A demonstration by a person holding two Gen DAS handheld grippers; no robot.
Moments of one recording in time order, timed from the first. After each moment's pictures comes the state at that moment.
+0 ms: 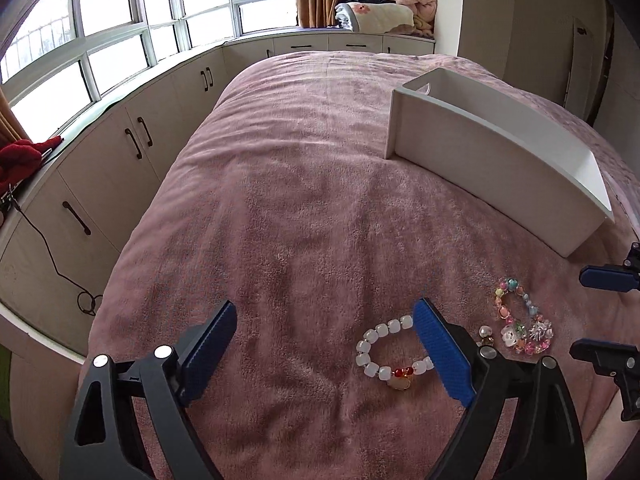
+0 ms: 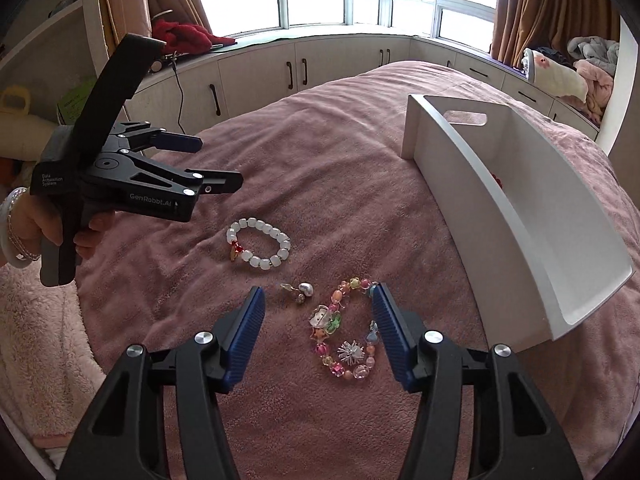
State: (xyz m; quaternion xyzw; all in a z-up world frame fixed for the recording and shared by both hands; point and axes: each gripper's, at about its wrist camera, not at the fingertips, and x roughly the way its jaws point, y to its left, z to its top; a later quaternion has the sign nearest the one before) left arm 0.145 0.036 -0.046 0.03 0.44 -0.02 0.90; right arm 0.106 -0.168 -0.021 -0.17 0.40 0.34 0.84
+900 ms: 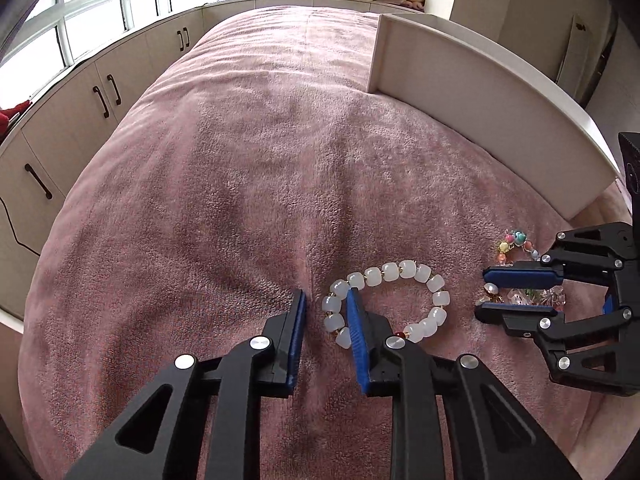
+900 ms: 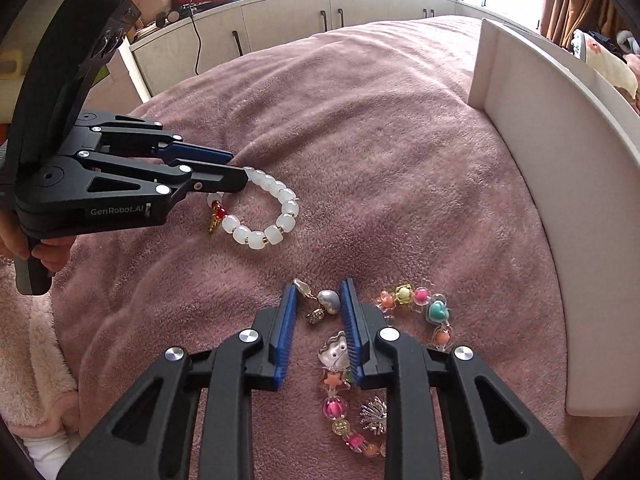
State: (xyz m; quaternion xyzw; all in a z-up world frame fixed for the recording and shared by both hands) left arm 0.146 0.029 -0.097 -0.01 0.49 -0.06 0.87; right arm 0.155 -0.129 -0.100 -0.19 0.46 0.38 0.78
